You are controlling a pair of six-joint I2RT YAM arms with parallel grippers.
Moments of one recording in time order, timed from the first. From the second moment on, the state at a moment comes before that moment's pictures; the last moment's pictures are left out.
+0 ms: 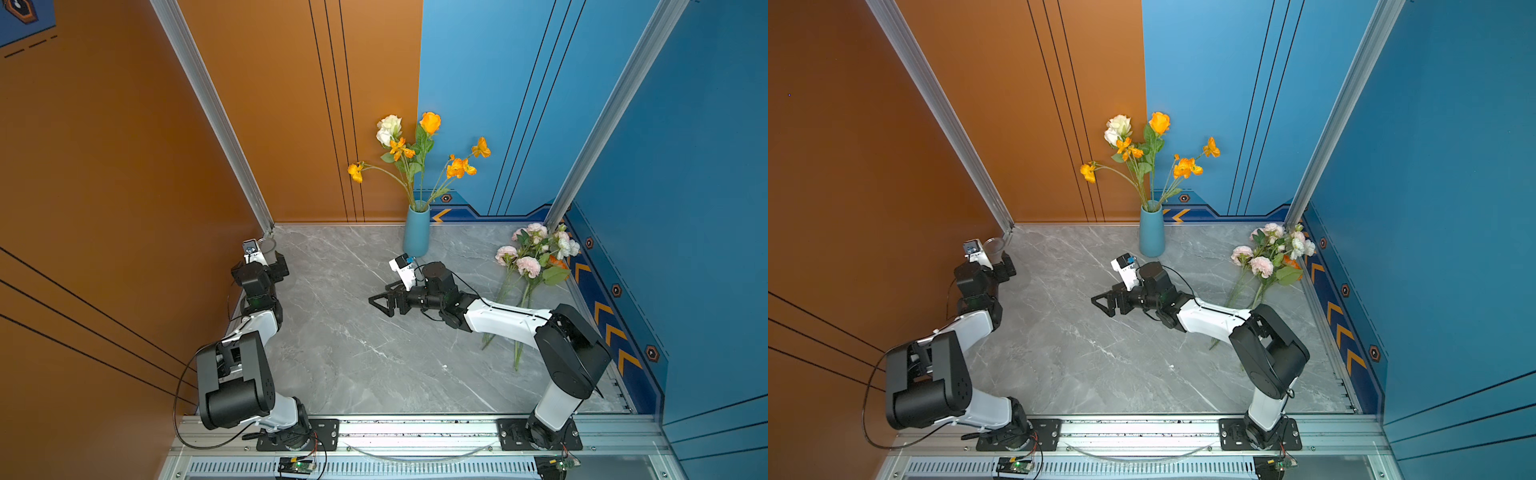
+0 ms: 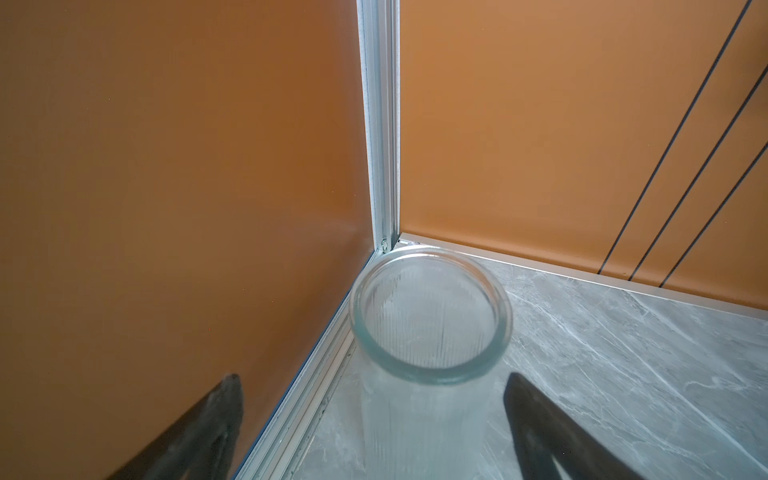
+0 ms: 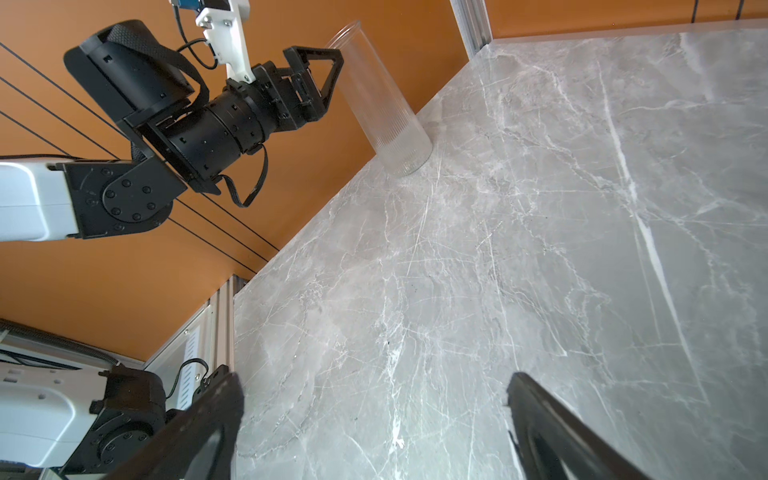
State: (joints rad) left arm 0.32 1.49 0.70 0.63 -0.11 0.03; right arm 0.75 1.75 1.05 0.35 -0.49 0.42
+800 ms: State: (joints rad) left arm 0.35 1.72 0.85 0.68 0.00 0.05; right arm 0.71 1.81 1.08 0.36 -0.54 0.43
